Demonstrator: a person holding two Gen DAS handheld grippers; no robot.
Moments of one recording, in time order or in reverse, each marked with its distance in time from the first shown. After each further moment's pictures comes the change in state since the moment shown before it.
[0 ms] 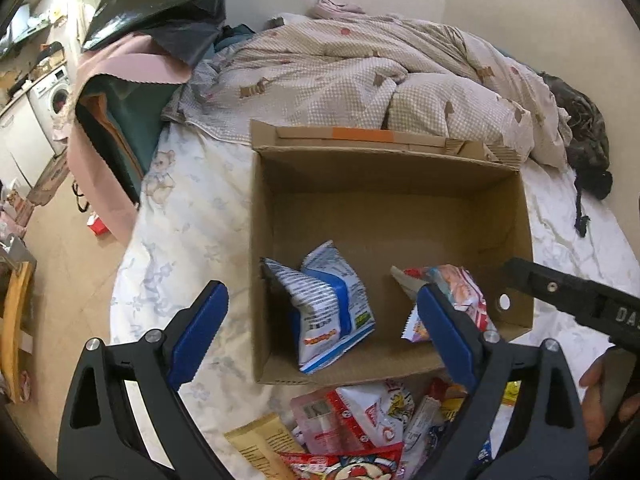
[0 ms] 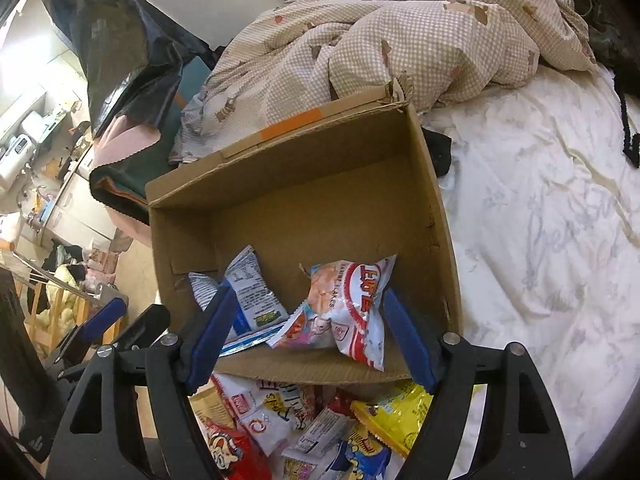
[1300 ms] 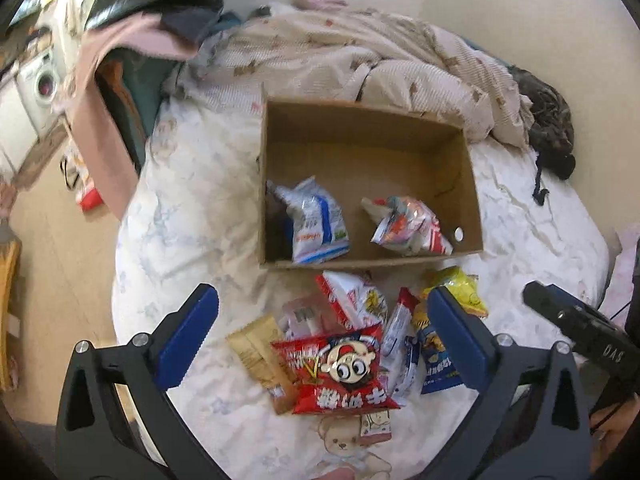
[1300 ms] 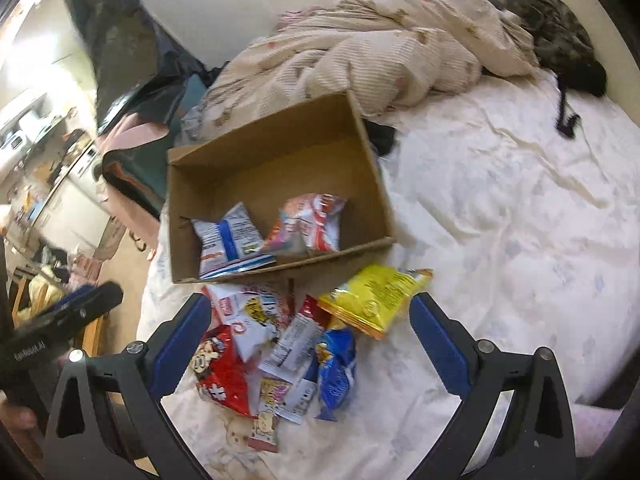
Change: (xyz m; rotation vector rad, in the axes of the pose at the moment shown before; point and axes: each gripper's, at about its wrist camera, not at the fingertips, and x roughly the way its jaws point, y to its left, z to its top) left arm -0.075 0.018 -0.067 -0.033 0.076 -0.111; right arm -0.085 -0.011 -0.106 0.018 -0.115 -0.119
